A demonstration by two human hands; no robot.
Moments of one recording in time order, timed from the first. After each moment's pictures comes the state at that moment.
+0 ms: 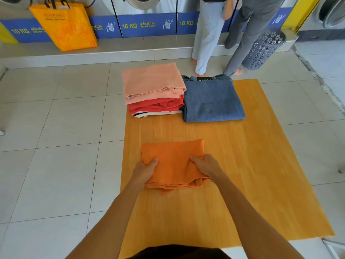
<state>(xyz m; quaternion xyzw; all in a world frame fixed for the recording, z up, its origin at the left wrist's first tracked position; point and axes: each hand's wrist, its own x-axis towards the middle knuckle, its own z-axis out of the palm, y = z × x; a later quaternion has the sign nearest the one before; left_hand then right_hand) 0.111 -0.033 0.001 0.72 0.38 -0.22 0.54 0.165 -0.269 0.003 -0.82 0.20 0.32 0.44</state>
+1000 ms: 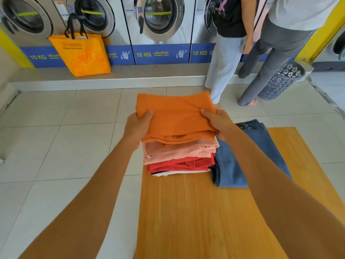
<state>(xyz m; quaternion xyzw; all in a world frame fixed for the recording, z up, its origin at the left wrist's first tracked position) 0.426 0.108 0.110 0.75 0.28 0.02 0.60 0.499 -0.145 0.104 -0.73 0.13 0.18 0.65</state>
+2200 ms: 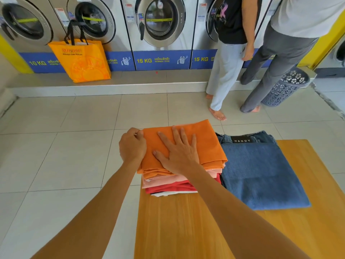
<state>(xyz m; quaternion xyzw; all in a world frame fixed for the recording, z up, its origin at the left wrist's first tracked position) 0.454 0.122 0.032 0.88 0.30 0.18 0.33 0.463 -0.038 0.018 -0.97 -0.21 0.02 0.11</state>
